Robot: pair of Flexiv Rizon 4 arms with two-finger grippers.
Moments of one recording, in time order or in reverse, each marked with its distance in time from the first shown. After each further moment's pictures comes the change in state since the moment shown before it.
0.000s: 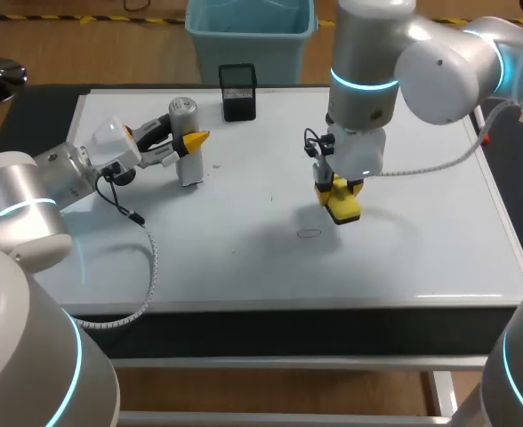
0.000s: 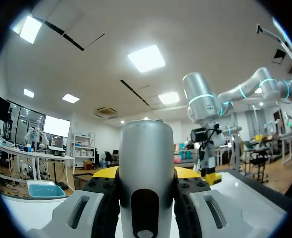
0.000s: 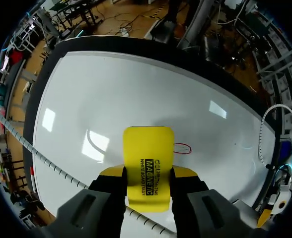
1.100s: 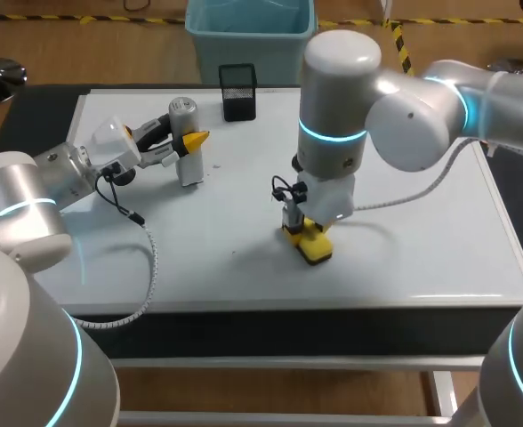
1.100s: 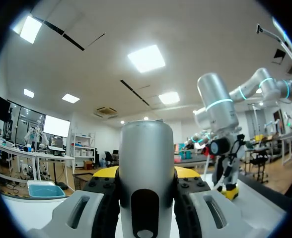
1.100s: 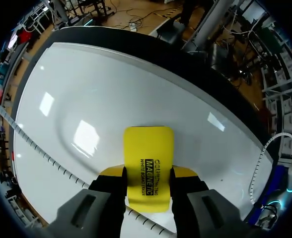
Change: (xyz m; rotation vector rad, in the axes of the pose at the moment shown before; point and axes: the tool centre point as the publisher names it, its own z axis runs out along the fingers) left arm 0.000 0.000 0.000 0.000 0.000 0.000; right arm -0.062 0.028 0.055 0.012 -0.007 -0.140
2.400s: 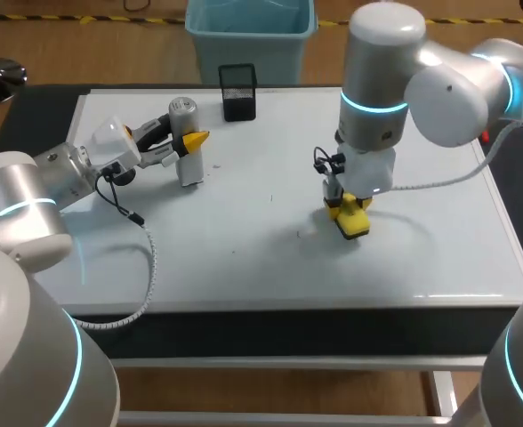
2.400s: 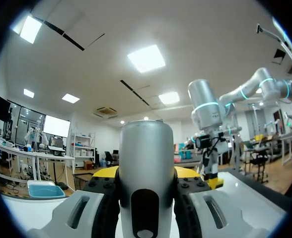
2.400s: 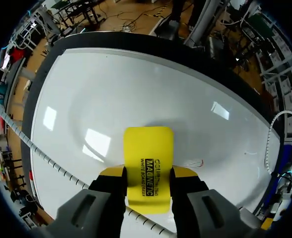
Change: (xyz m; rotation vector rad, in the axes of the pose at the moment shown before) left arm 0.000 0.000 0.000 0.000 0.000 0.000; right arm 0.075 -0.003 -0.035 0.008 0.027 0.128
